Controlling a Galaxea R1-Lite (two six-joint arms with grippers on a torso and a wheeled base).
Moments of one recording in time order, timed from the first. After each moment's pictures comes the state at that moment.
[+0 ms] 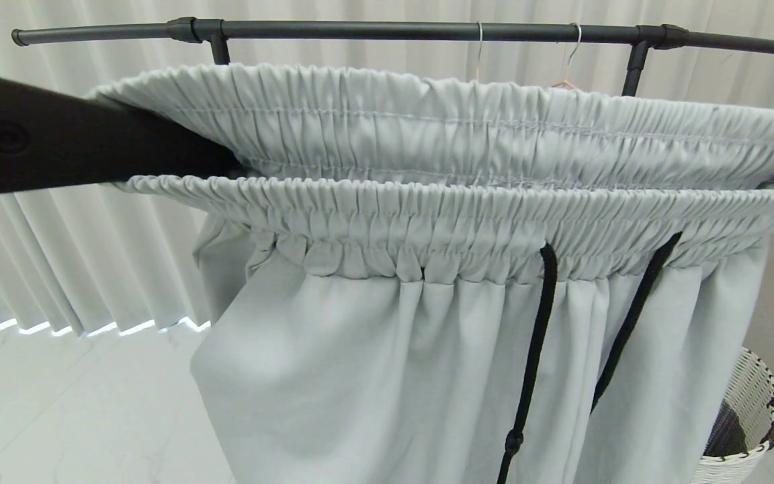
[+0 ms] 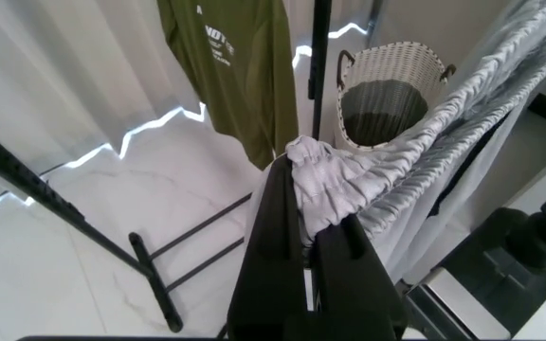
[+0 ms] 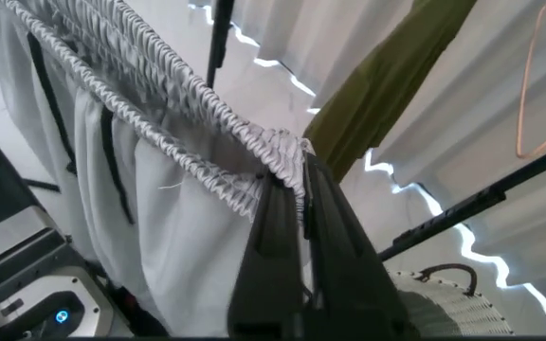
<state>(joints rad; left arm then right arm) -1.17 1.33 -1.72 0.80 0.47 -0.17 1.02 1.20 -1.64 0.77 -0.20 -0.10</state>
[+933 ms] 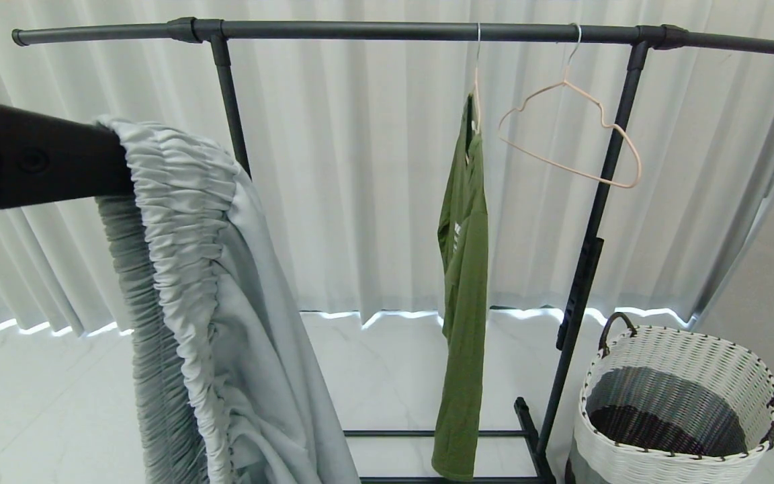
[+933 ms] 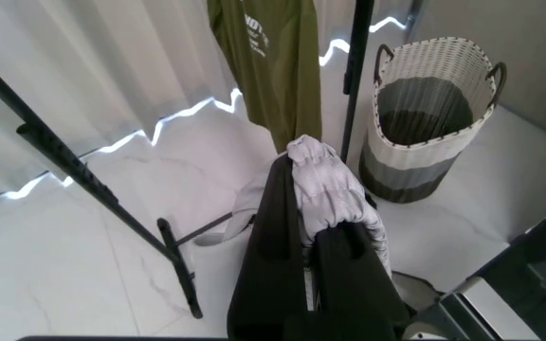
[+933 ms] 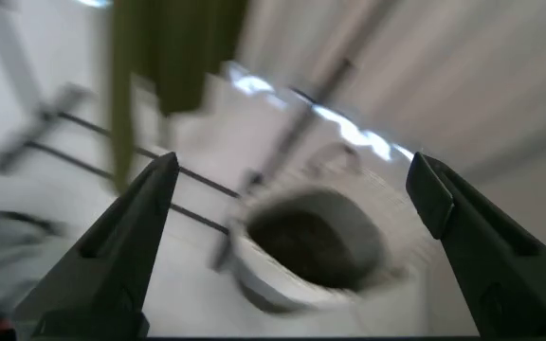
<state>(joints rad) -1.11 1.32 -1.67 0.80 0.51 -0.16 0.72 1.06 -1.41 0.70 -0.29 -0.12</state>
